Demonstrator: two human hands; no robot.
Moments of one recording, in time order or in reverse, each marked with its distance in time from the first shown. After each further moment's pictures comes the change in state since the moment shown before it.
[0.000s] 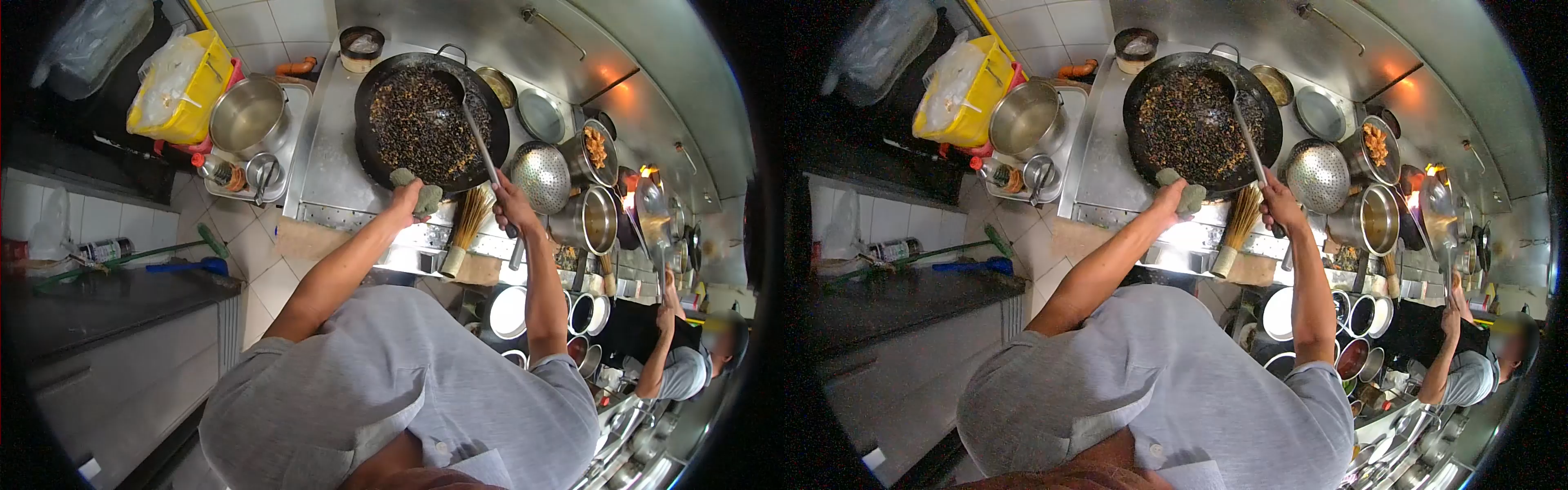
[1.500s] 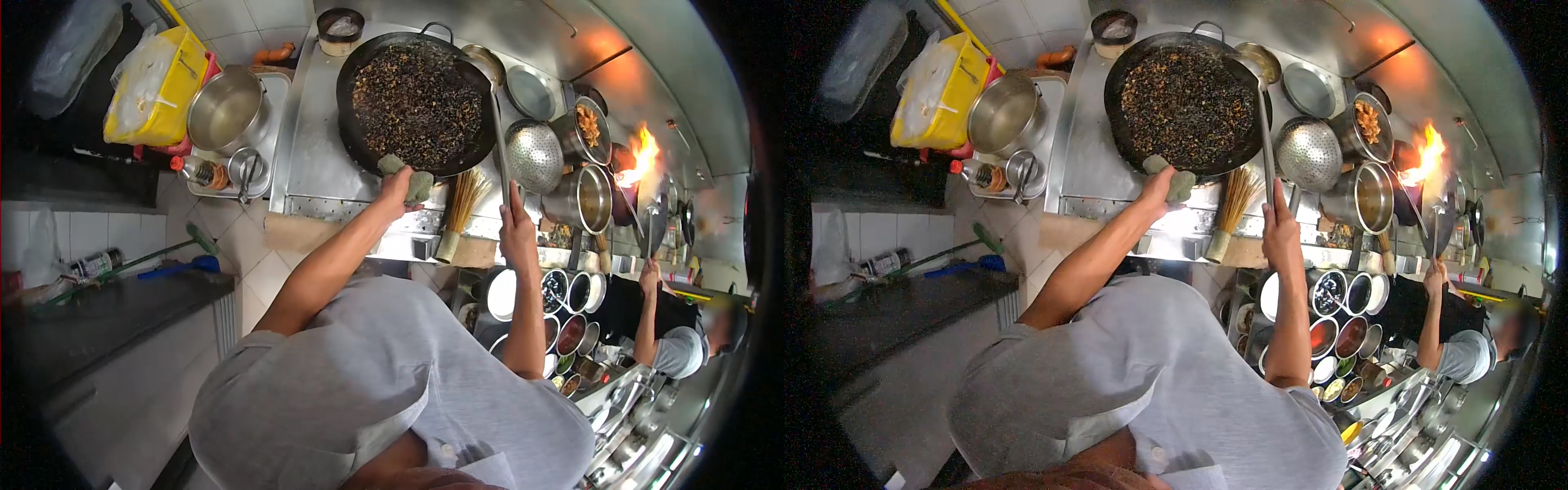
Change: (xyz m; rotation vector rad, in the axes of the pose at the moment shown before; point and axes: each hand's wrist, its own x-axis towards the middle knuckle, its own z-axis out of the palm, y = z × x) left_hand -0.006 -0.001 0.003 0.007 0.044 -0.028; right_hand -0.102 0.003 0.039 -0.485 0.476 -0.180
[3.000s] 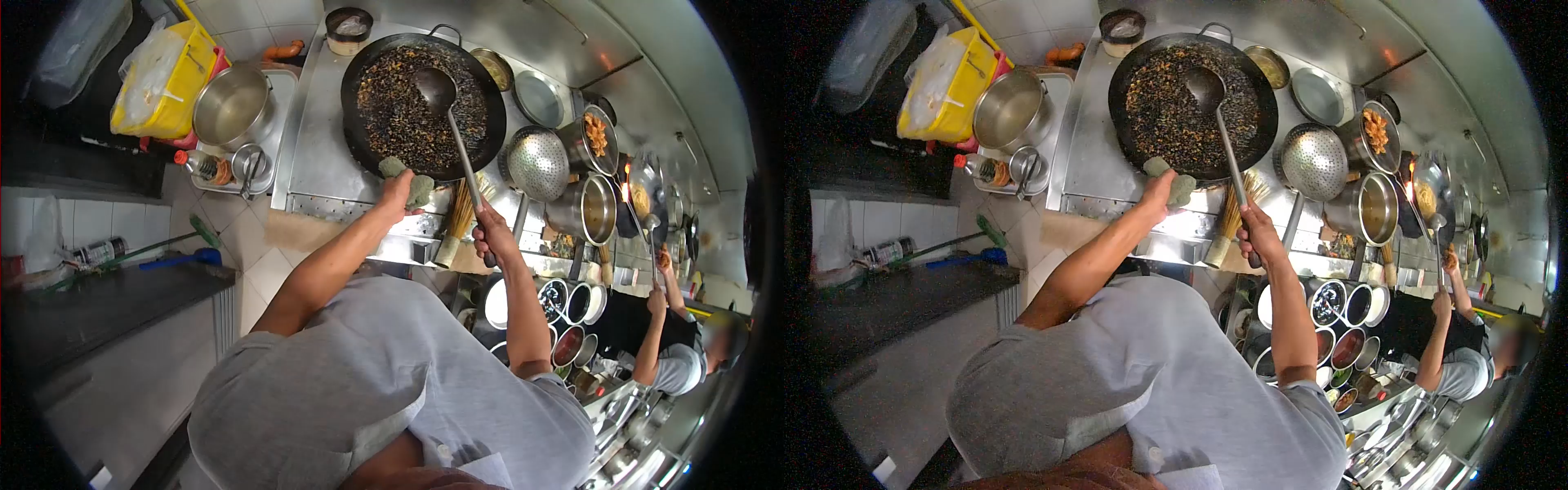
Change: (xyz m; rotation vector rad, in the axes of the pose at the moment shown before) left_hand 0.008 -0.005 -0.002 0.016 -0.013 -0.008; right_hand 0.031 0.027 0.033 0.789 -0.576 0.492
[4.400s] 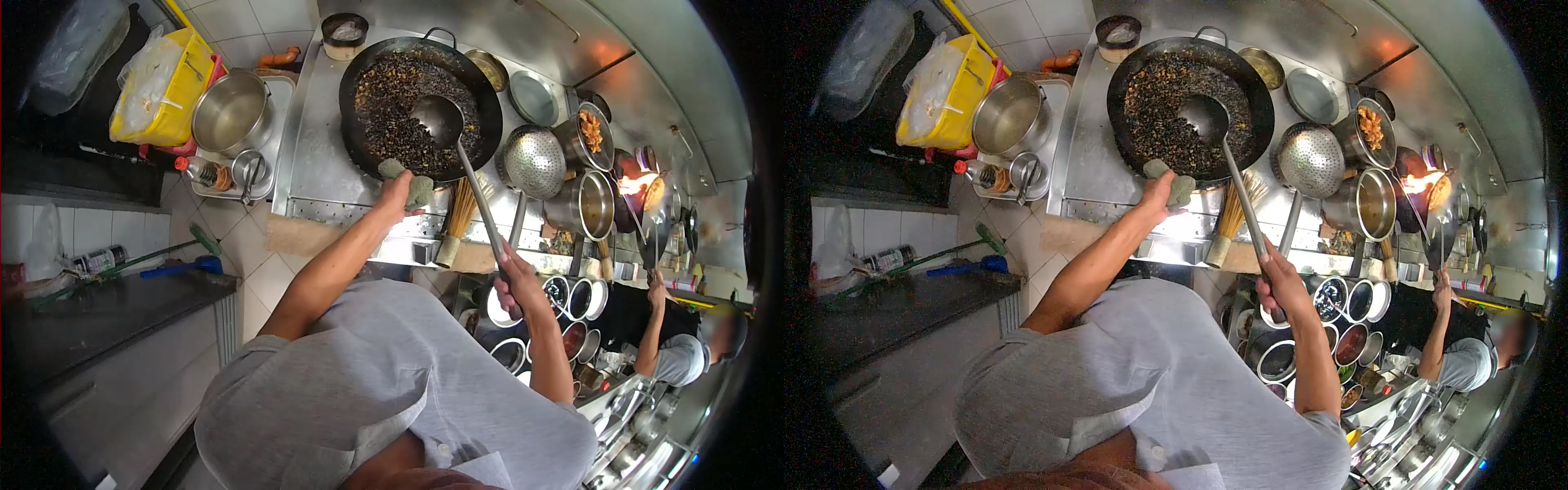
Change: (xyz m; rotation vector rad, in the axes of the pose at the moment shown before) left_hand -0.003 -0.001 0.000 -0.032 -0.006 0.053; right_hand -0.130 -0.007 0.005 -0.128 0.071 0.086
